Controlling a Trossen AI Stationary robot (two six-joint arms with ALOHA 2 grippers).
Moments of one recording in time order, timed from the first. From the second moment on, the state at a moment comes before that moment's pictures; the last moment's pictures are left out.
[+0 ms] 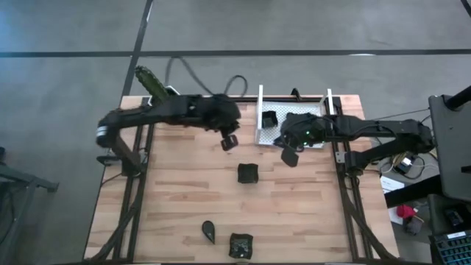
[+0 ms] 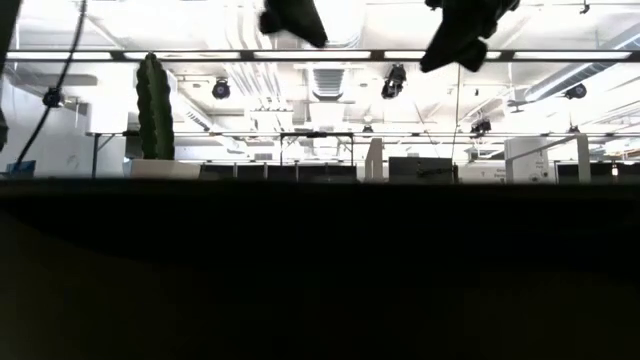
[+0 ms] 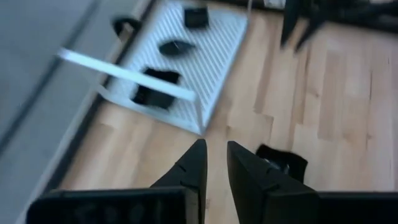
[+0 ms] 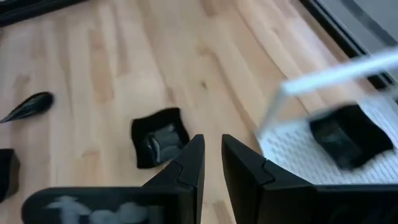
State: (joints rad) left arm 0.12 1.65 1.83 -0.95 -0.17 -0.10; right arm -0.07 1.16 1.08 -0.67 0.08 0.28
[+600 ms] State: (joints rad) left arm -0.06 1.38 1.66 -0.95 -0.45 -0.23; right arm -0.03 1.49 1.17 -0.59 0.07 0.13
